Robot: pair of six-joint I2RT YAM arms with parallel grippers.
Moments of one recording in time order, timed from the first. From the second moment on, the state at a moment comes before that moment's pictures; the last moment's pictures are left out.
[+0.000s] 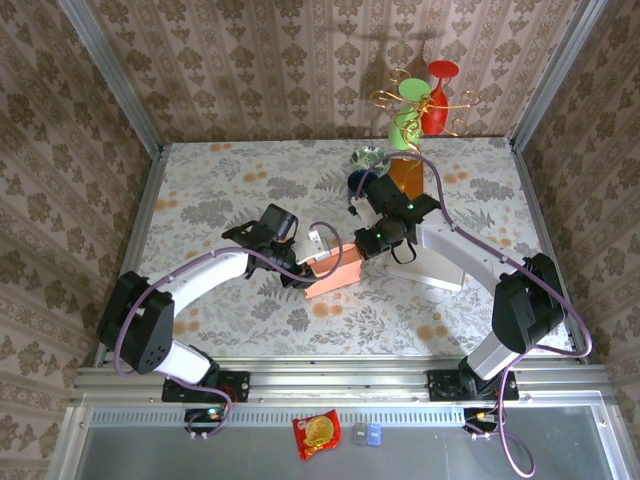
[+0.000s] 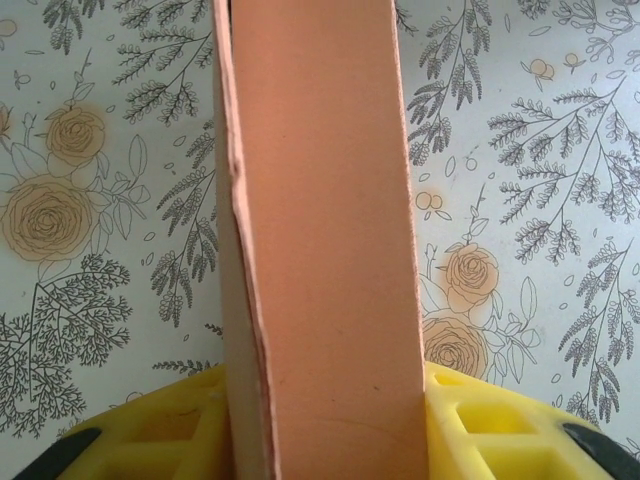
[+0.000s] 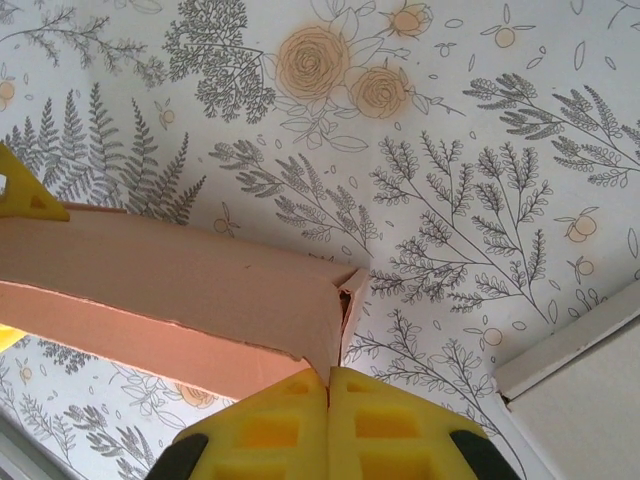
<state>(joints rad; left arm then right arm) -0.65 1.48 0.96 -0.55 0.43 0.51 0.54 1.60 1.28 -0.79 -0.16 0.12</state>
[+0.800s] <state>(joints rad) -0.65 1.48 0.96 -0.55 0.43 0.51 0.62 1.48 1.08 -0.57 -0.02 0.38</state>
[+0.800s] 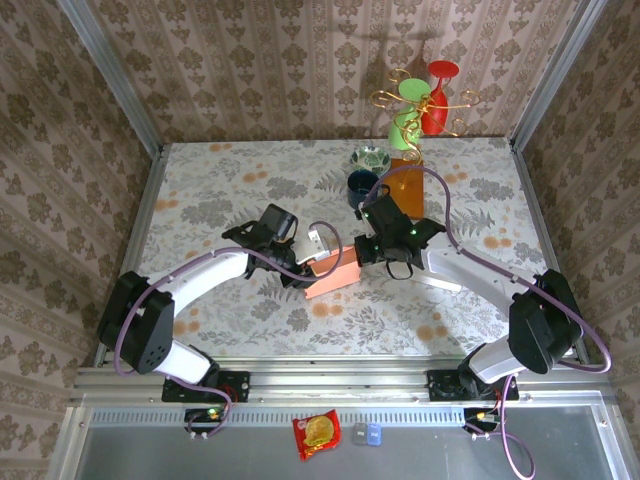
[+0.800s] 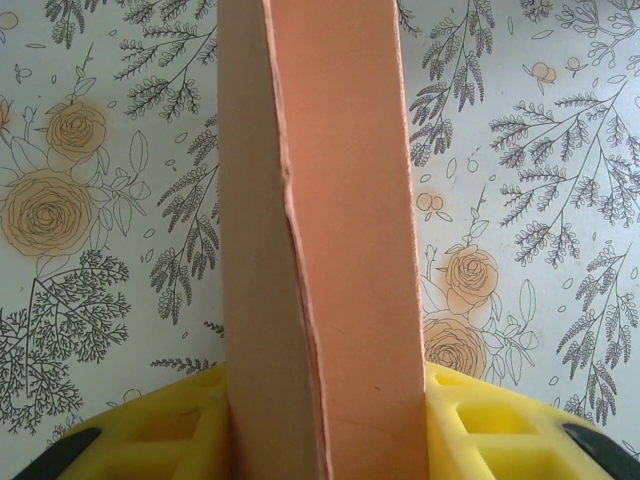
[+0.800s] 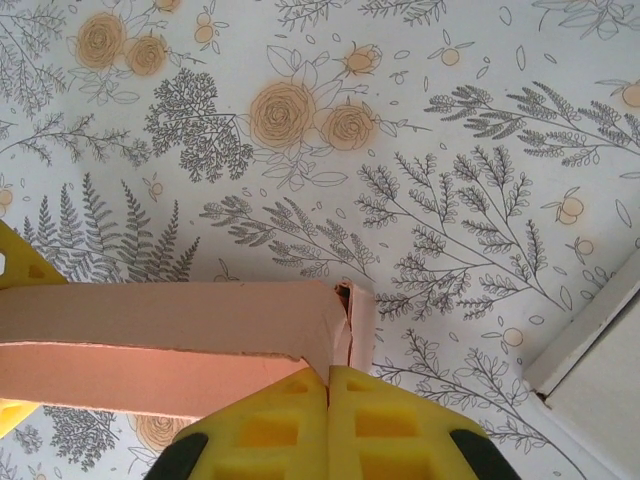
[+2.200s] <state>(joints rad) -0.67 1.53 1.01 -0.56 0.40 0.51 0.59 1.57 1.21 -0.77 -0.04 0.36</state>
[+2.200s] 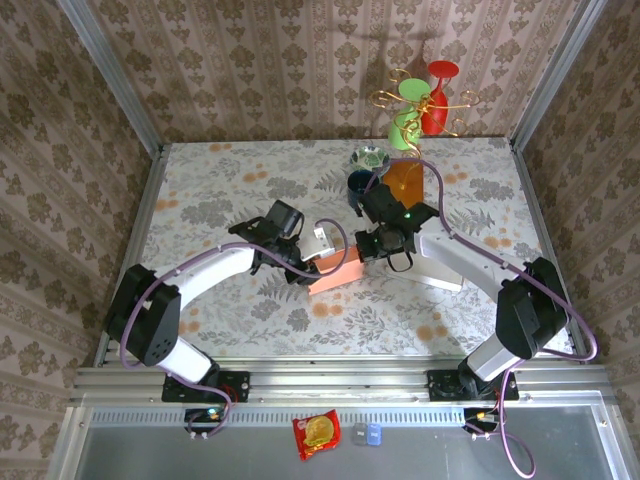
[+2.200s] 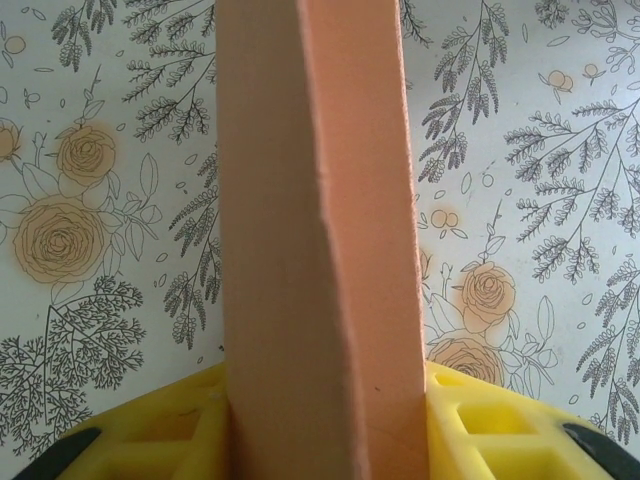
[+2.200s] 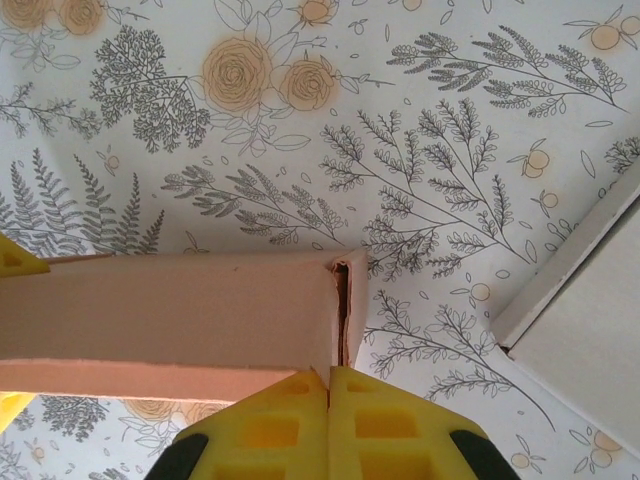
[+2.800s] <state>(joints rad) -0.64 1.31 0.92 -0.47 0.34 0.33 0.61 1.53 1.18 -0.75 0.03 0.45</state>
